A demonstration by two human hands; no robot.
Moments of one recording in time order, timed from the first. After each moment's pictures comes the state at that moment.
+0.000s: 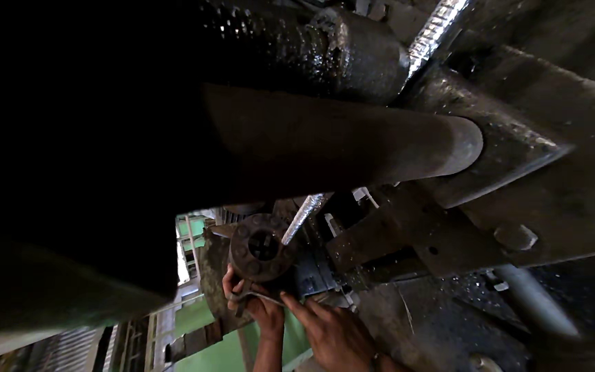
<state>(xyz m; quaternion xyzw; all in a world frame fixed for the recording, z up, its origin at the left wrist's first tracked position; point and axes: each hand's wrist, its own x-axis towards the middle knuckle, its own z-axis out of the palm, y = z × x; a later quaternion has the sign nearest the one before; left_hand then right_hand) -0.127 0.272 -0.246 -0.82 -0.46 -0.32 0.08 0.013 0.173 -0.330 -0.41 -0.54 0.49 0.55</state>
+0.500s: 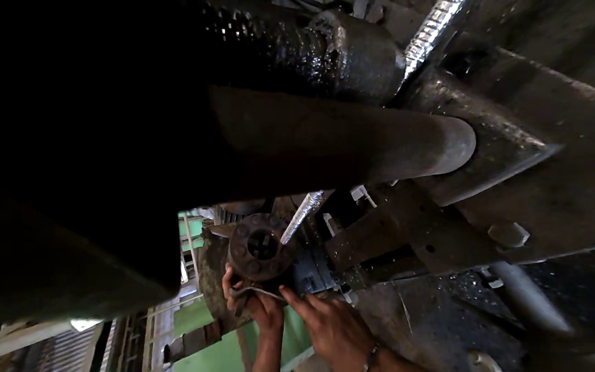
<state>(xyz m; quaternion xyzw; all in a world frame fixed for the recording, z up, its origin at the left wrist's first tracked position) -0.144 0.268 -0.249 -0.81 -0.50 -0.29 0.09 0.019 0.183 -0.332 -0.41 -0.56 0.51 0.51</state>
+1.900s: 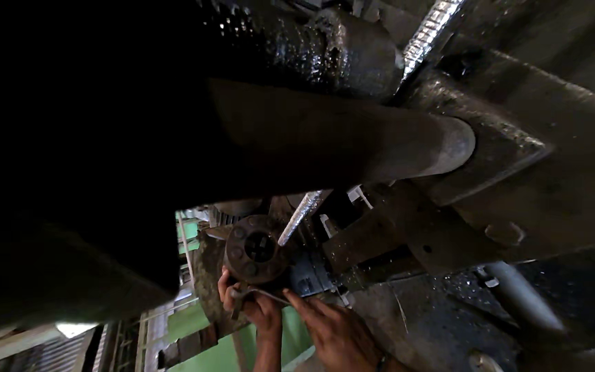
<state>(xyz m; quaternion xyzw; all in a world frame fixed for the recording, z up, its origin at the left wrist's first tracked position) -0.152 0.273 -0.251 -0.82 -0.46 -0.30 0.14 0.016 0.169 -0.338 -0.43 -0.49 0.51 0.57</state>
